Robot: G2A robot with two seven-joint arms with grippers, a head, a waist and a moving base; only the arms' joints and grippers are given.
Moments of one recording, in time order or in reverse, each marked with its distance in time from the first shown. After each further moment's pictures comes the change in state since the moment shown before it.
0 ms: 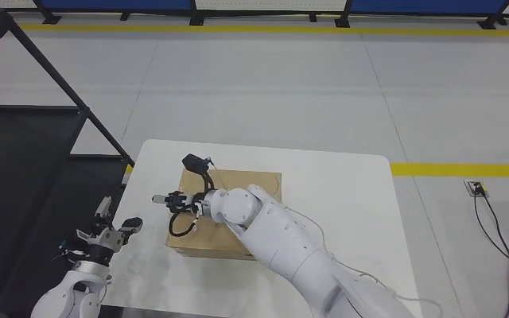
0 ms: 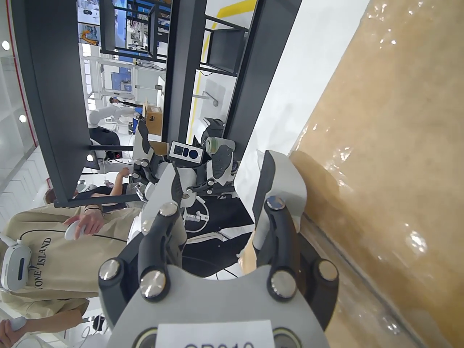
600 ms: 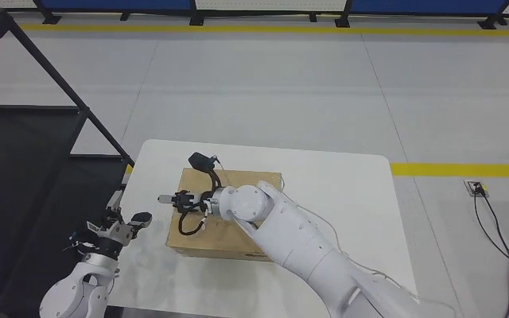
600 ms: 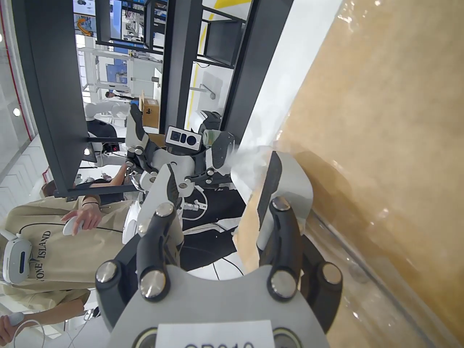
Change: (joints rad) left arm -0.033 0.000 0.044 -0.017 0.023 0.018 0.009; right arm -0.040 0.114 0.016 -0.189 0.015 0.060 0.058
